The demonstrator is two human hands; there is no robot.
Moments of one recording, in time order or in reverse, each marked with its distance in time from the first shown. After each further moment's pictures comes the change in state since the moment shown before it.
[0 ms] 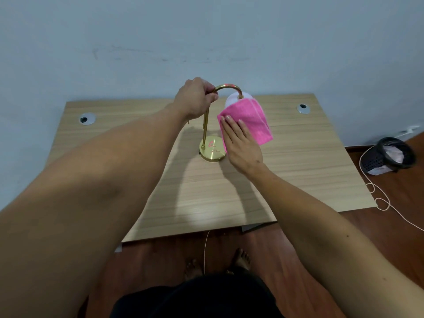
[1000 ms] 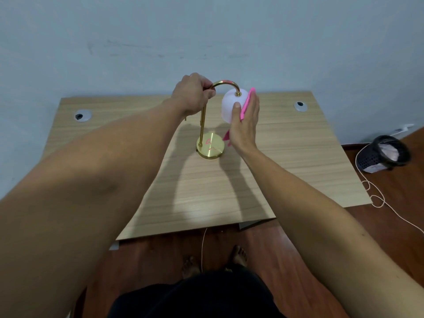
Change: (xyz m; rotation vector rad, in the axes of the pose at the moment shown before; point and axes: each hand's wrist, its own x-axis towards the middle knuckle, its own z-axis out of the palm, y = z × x) left_hand 0.000 0.002 -0.001 -0.006 -0.005 -0.040; right_hand 0.040 0.002 -0.048 1.257 0.340 0.817
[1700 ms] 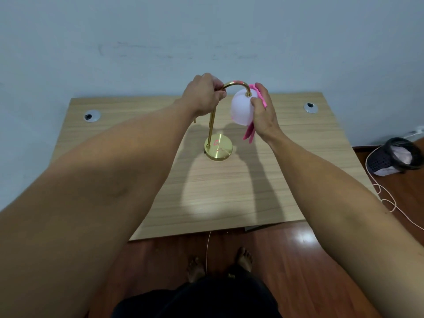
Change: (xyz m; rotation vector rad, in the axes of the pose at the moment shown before) left_hand 0.002 0.005 -0.003 0.005 -0.030 -0.012; right_hand 0.055 0.016 -0.021 0.142 -0.160 0.071
